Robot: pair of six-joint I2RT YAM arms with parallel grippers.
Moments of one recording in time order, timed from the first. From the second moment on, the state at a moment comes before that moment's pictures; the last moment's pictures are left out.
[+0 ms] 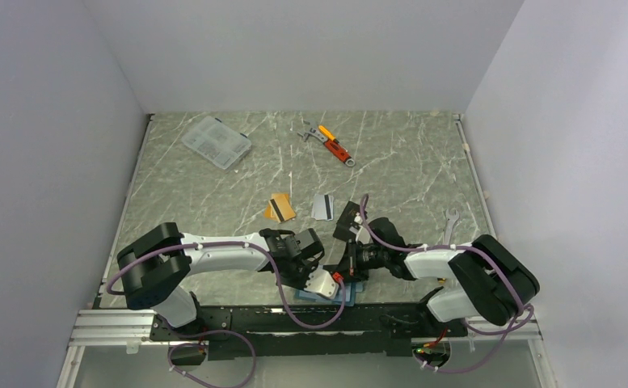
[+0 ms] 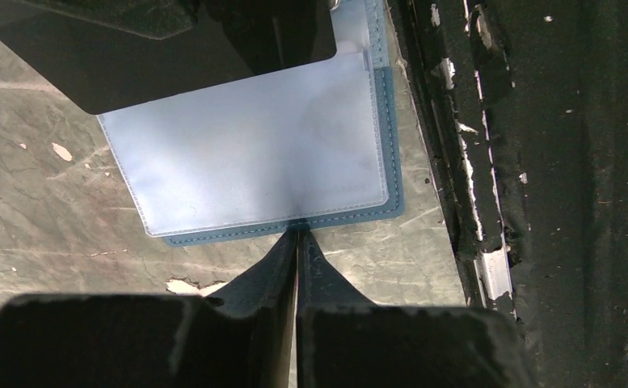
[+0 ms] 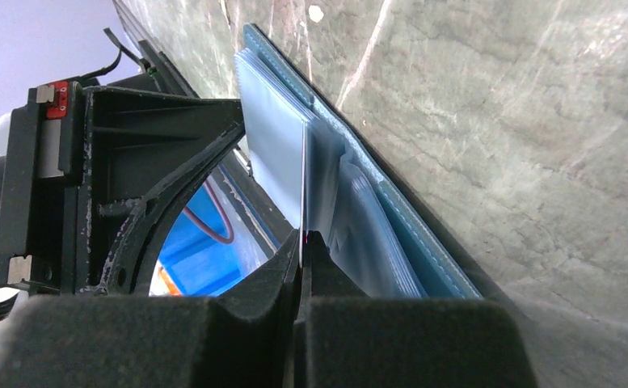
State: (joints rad) left arm -1.14 1.57 0.87 -0.54 0.20 0.79; right arm 0.62 1.37 0.25 0.32 -0.72 0.95
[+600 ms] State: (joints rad) left arm -1.14 1.57 0.87 -0.54 0.20 0.78; right arm 0.64 1.40 0.26 0.29 -0.74 0.95
